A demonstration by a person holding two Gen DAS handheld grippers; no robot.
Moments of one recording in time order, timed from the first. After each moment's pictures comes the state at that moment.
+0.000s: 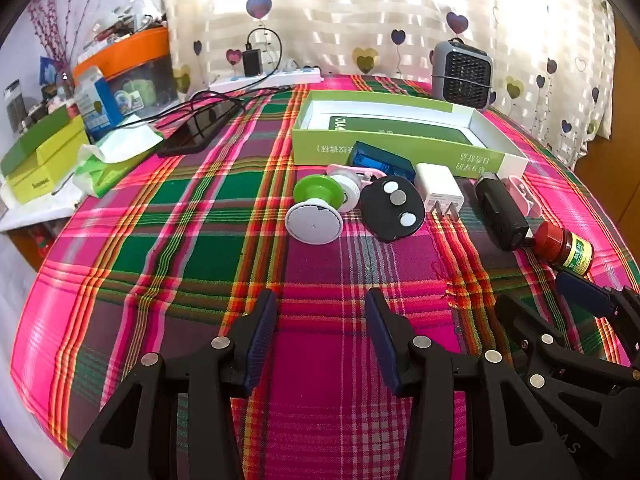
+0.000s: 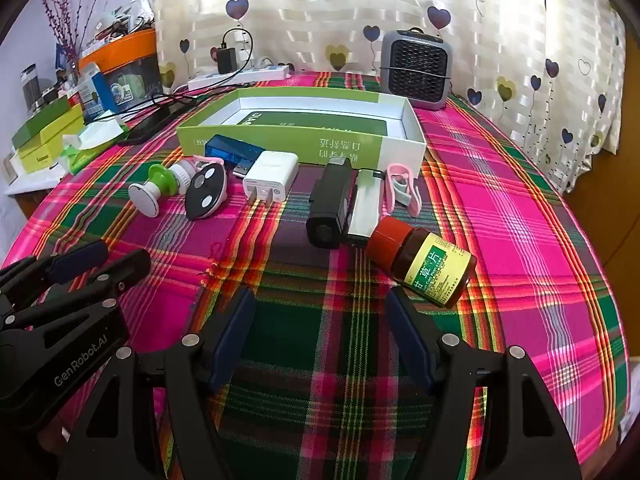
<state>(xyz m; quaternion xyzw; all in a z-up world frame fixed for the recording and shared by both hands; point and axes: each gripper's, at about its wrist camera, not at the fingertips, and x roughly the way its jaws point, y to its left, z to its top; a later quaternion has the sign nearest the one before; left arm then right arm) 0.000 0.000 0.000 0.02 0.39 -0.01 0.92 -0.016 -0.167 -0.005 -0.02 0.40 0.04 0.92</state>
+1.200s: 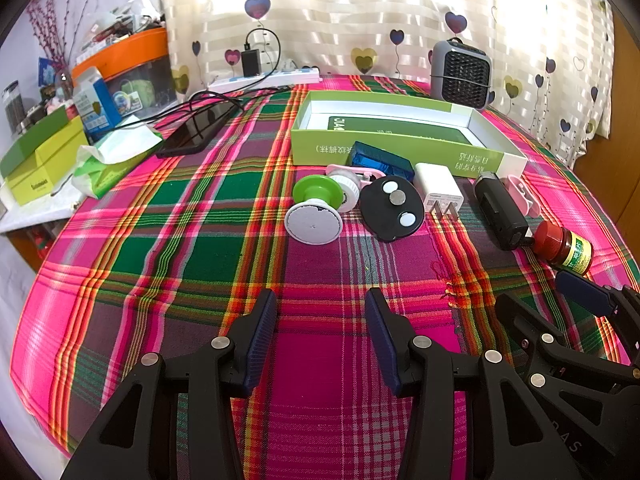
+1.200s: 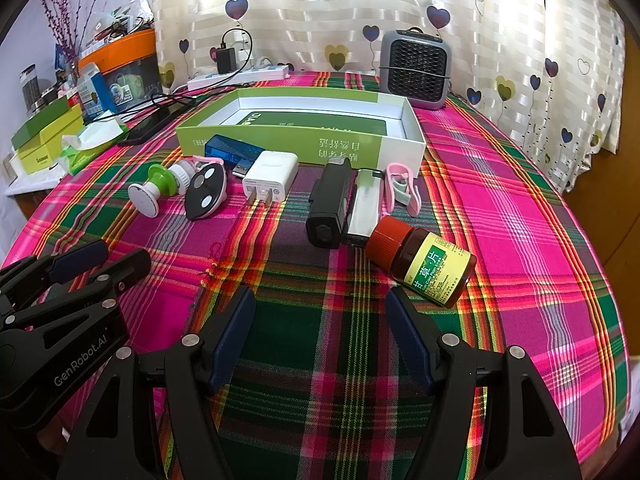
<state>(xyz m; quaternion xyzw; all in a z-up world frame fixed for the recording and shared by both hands) 0.000 0.000 0.000 0.02 0.39 -0.01 0.92 -0.017 -0.167 -0.004 -0.02 0.39 0.04 0.92</state>
